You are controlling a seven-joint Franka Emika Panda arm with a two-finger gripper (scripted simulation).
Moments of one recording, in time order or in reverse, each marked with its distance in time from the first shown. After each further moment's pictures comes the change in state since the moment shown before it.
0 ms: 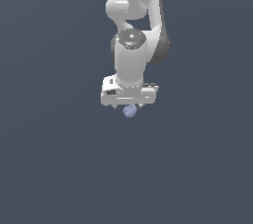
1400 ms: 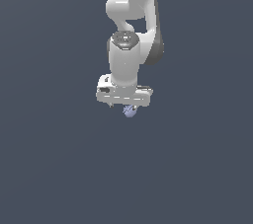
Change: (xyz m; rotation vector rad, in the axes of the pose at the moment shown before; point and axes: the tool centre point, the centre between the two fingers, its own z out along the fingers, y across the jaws) arm -0.007 0.019 0.009 -0.014 0.017 0.158
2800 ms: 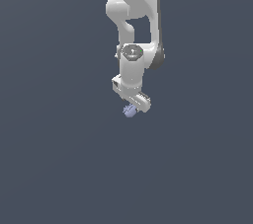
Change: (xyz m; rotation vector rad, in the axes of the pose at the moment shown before) arm -0.070 -0.029 0.068 0.024 -0.040 0.641
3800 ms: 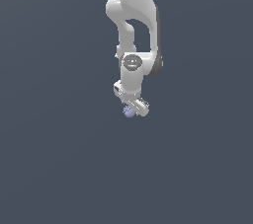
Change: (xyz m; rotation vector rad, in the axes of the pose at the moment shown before) arm -0.005 0.003 0.041 -0.001 -0.002 0.043
